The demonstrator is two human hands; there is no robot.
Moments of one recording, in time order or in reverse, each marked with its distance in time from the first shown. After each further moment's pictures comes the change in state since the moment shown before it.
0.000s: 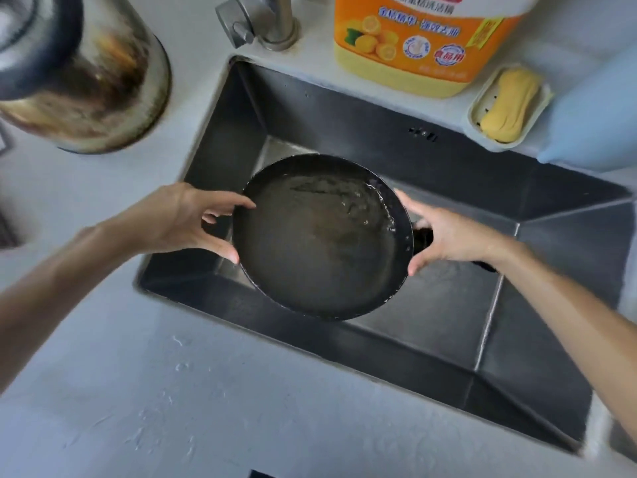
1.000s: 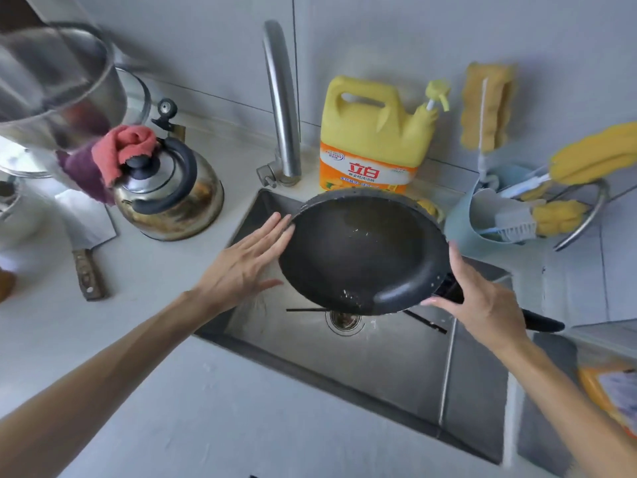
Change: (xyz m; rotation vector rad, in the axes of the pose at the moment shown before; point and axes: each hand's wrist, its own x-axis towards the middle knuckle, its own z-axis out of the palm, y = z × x) left_hand -0.042 0.083 -0.025 0.477 0.668 0.413; right_hand -0.159 -0.028 -0.029 -0.650 0.933 -0.230
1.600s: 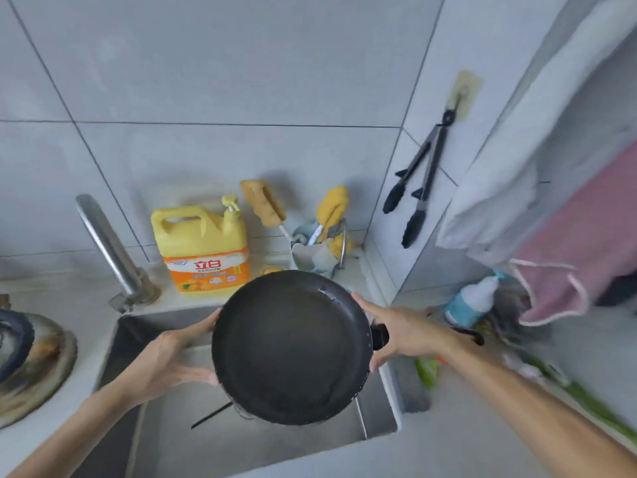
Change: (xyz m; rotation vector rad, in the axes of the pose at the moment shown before) left_hand 0.056 0.090 -0.097 -0.766 -0.307 0.077; right_hand -0.105 0.009 -0.136 0.351 -0.473 0.500
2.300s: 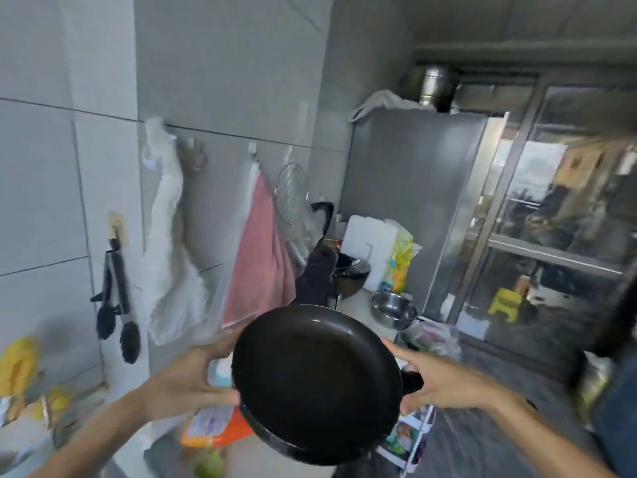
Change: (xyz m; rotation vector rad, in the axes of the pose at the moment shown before) left_hand 0.125 0.332 0.139 -0.124 -0.516 0.814; right_hand -0.433 0.071 -0.017 0.354 0.585 0.531
